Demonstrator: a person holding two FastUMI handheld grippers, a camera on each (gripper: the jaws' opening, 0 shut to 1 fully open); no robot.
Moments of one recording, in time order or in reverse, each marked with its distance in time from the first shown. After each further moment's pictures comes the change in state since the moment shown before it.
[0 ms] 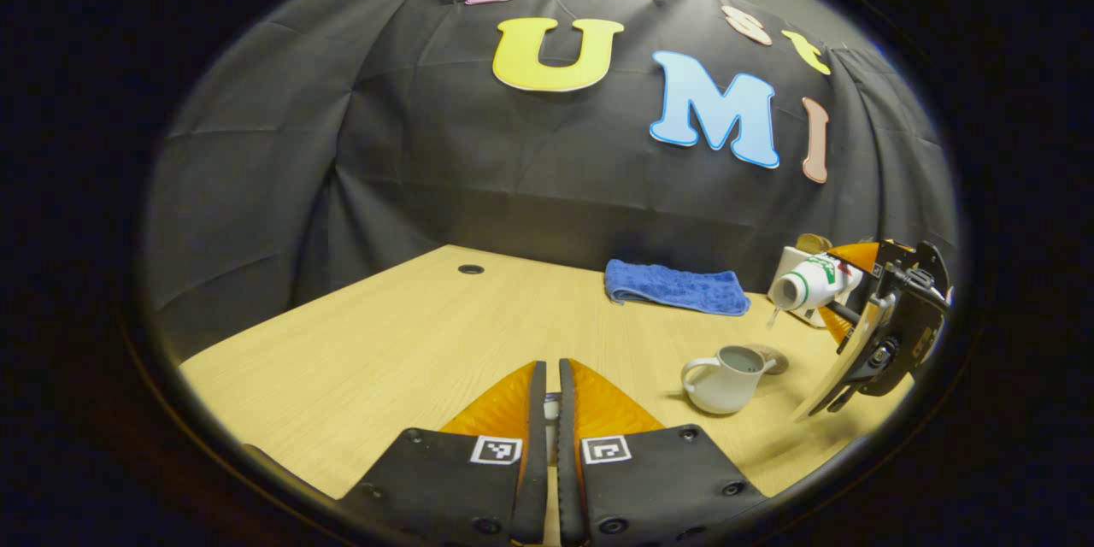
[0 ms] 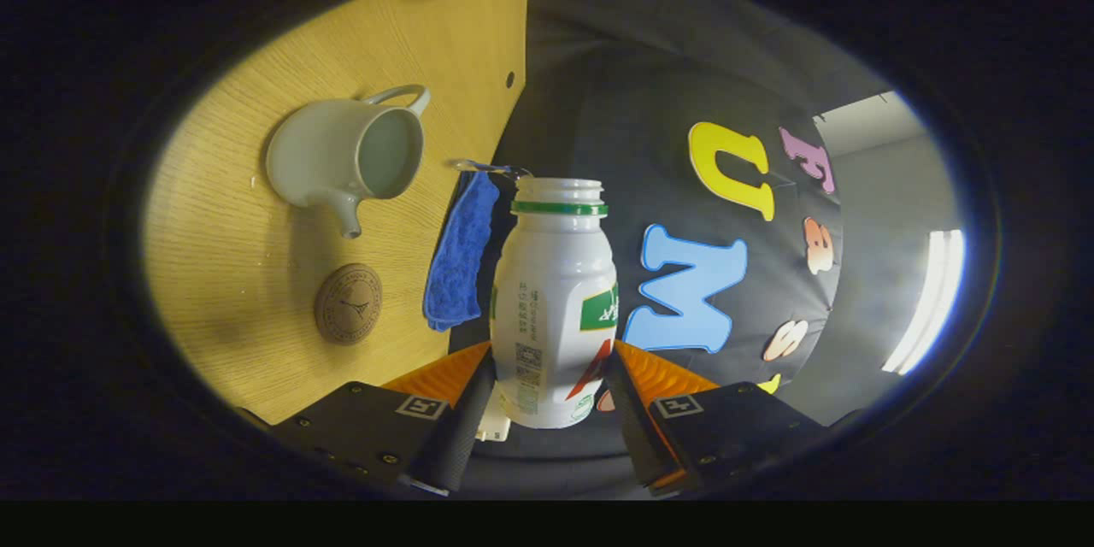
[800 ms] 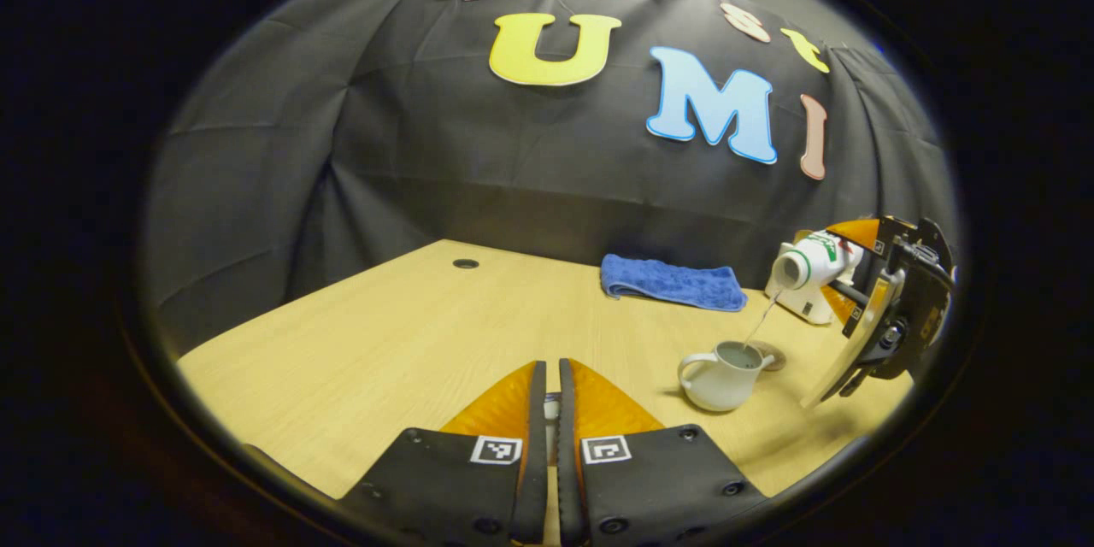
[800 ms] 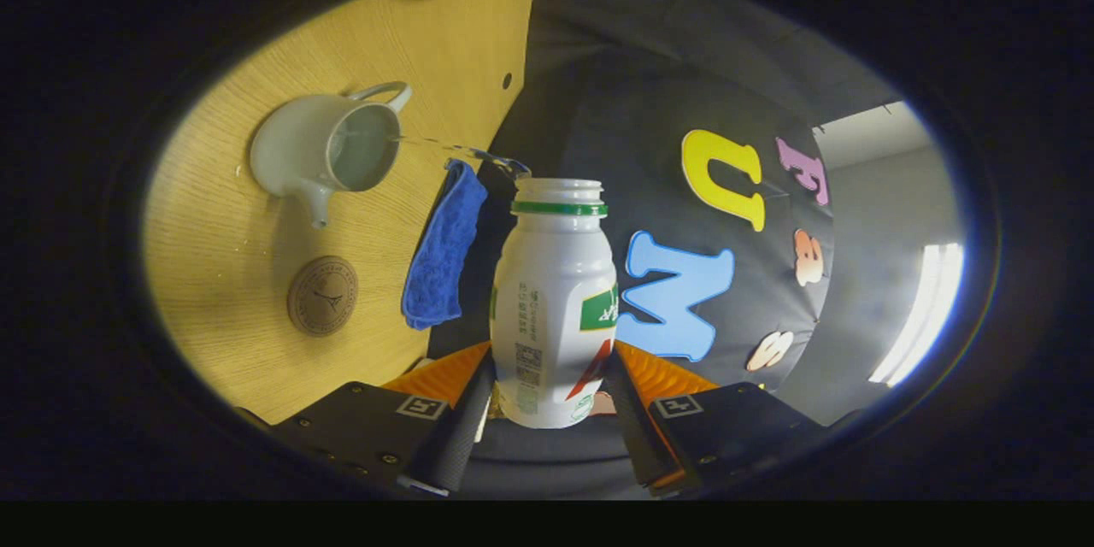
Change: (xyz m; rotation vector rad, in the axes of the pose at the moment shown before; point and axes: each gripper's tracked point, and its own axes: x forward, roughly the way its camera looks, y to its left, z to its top) left arm 0.001 -0.002 -0.005 0.000 0.018 -0.013; right arm 0.007 -0.006 -0.001 -0.042 -0.024 -0.043
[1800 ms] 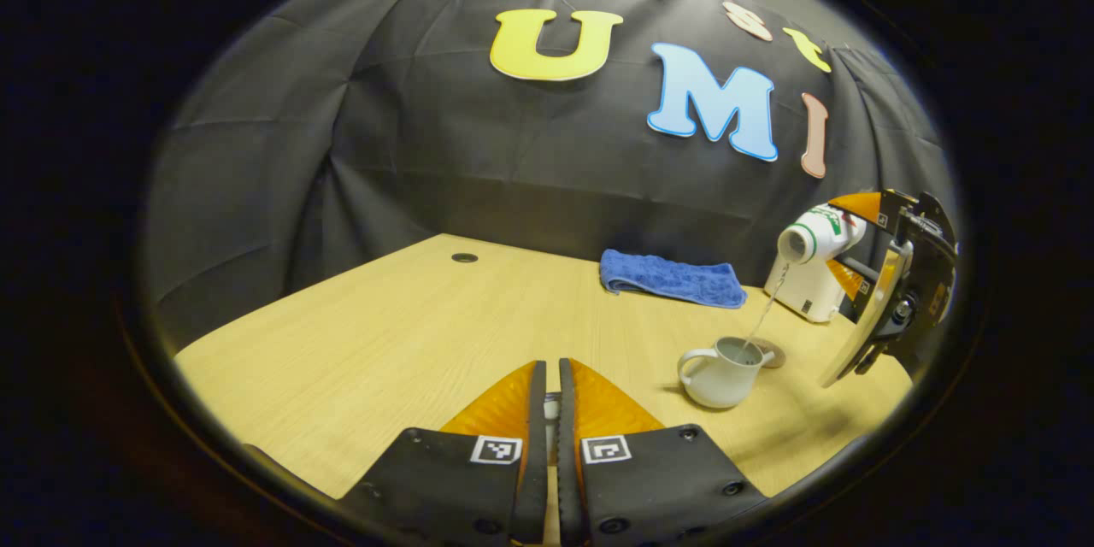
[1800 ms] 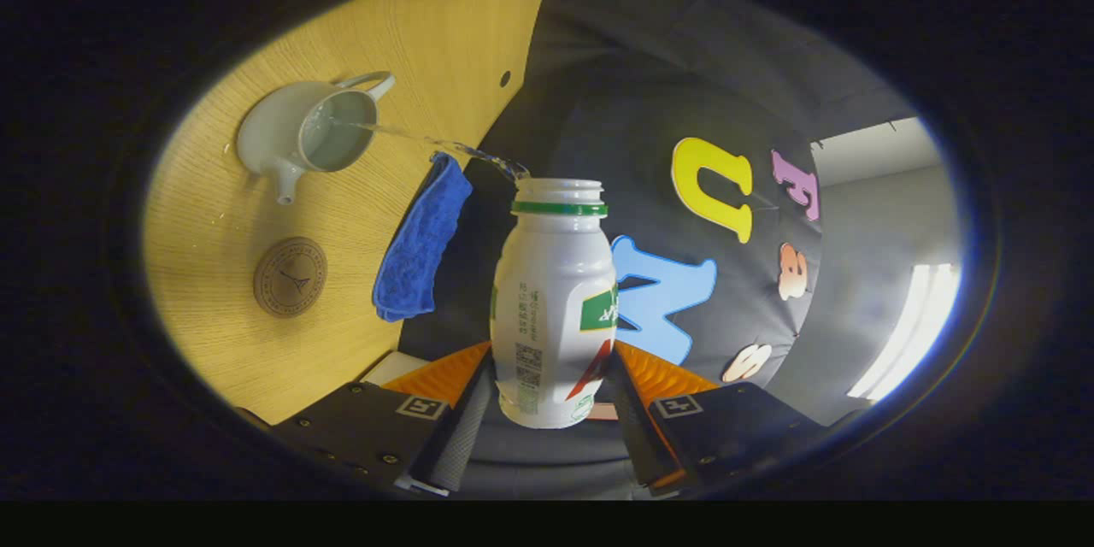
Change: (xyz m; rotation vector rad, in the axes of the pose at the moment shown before) left arm 0.004 -0.002 -0.008 -0.009 0.012 -0.004; right arm 0.012 -0.023 -0.010 -0.079 -0.016 -0.061
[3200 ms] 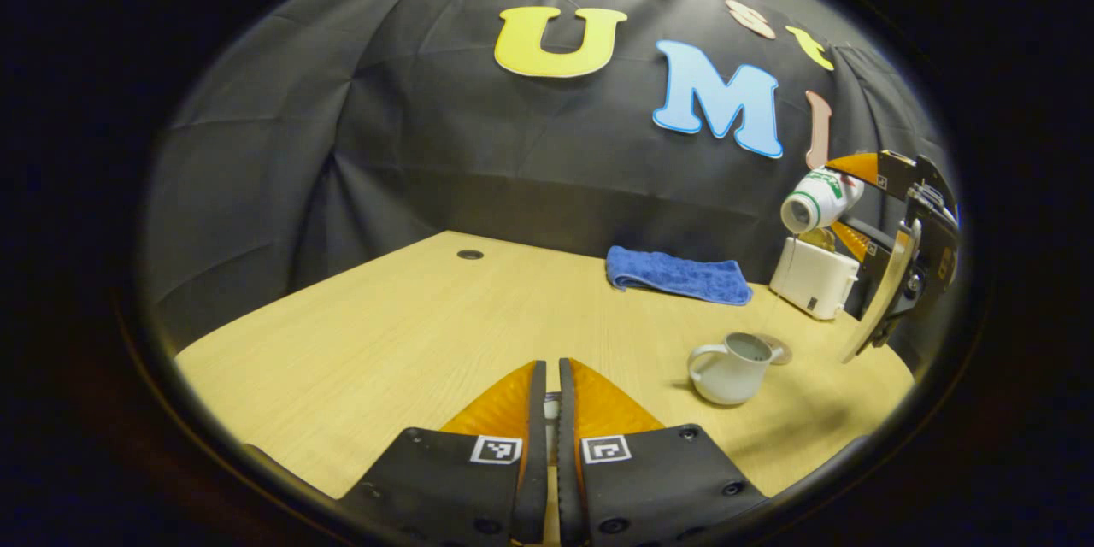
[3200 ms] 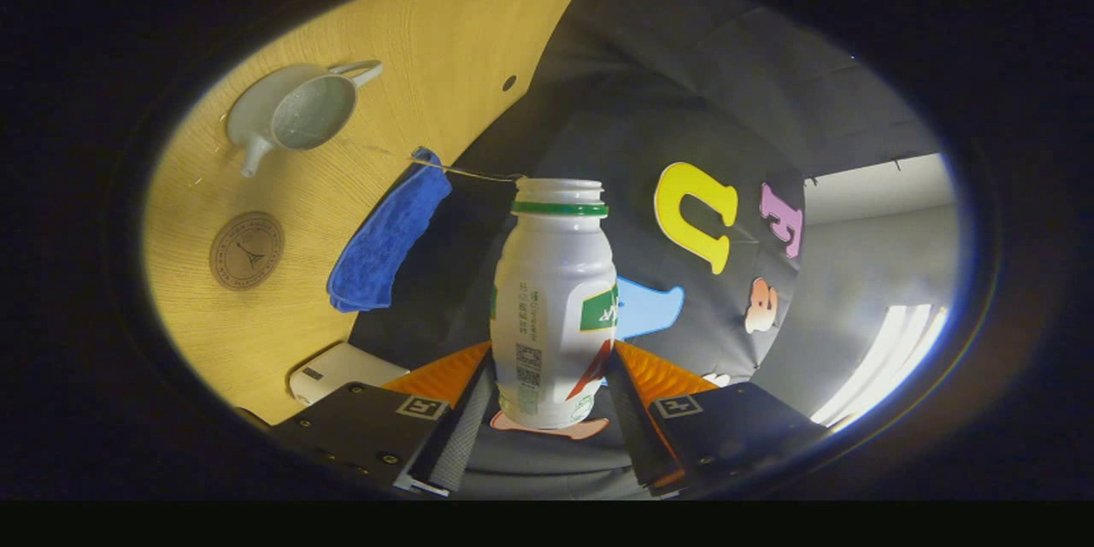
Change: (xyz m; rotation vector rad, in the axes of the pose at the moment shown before) left arm 0.005 -0.001 -0.010 -0.003 0.001 0.020; right arm 0.013 -0.039 0.010 -0.121 -0.062 -0.068
